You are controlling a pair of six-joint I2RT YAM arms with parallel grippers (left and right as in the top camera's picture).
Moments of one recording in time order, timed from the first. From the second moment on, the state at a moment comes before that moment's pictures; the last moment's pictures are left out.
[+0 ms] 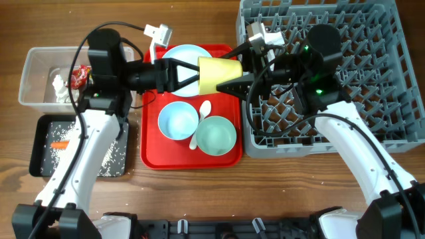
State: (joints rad) left arm -0.10 1.44 1.07 0.06 1.35 -0.70; right arm 0.29 1.50 1.12 0.40 -1.36 0.29
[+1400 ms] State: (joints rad) left arm 0.04 1.44 1.08 -0.11 1.23 -0.69; right arm -0.21 1.50 1.54 -0.66 -0.40 0.13
